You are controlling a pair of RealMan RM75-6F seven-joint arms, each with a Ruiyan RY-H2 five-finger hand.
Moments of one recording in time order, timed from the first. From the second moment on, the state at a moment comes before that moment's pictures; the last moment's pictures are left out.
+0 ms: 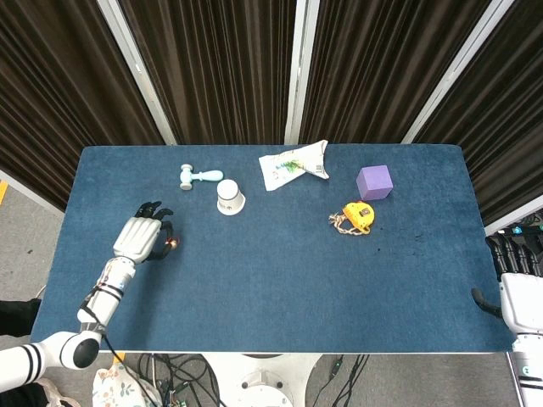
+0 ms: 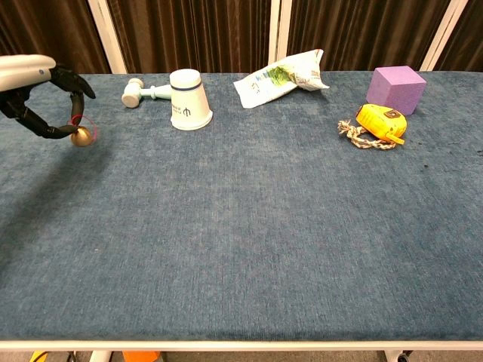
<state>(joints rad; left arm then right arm) -0.63 -1.39 -0.16 -1.54 1.05 0.97 0.27 0.09 -1.10 0.10 -1.58 -1.41 1.43 -0.06</state>
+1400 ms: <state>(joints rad) -0.64 -1.55 -0.14 -1.30 0.99 0.96 0.31 0.09 -1.09 0.09 -1.59 -1.42 1.44 -0.06</state>
